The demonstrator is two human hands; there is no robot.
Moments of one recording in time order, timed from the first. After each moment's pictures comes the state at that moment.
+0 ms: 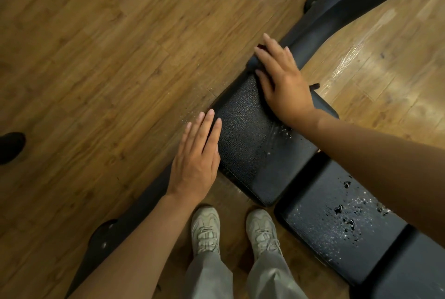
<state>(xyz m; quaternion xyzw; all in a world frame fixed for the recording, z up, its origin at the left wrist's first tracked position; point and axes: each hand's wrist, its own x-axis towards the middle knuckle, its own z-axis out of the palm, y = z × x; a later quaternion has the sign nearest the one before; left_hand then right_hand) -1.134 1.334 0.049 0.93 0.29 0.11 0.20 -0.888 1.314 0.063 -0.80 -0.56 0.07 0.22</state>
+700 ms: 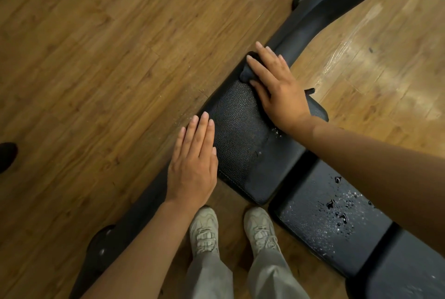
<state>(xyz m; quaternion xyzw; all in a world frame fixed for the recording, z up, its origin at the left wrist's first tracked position) -1.125 1.324 0.058 0.93 0.32 0.06 0.17 -0.882 1.292 0.061 -0.79 -0.56 0.06 0.22</state>
